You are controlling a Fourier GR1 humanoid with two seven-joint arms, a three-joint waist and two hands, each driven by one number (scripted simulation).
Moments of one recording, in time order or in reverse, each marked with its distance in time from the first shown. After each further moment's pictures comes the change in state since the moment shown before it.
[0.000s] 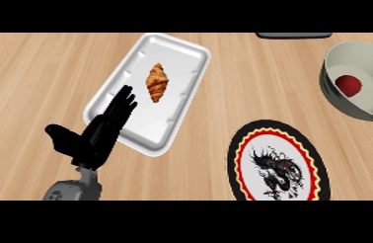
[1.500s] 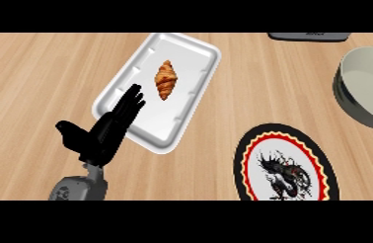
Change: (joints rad) left arm -0.029 -0.017 -0.020 0.017 -0.011 -0.023 0.007; right arm 0.254 0.000 0.418 -0.774 0.390 -0.254 0.496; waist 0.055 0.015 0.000
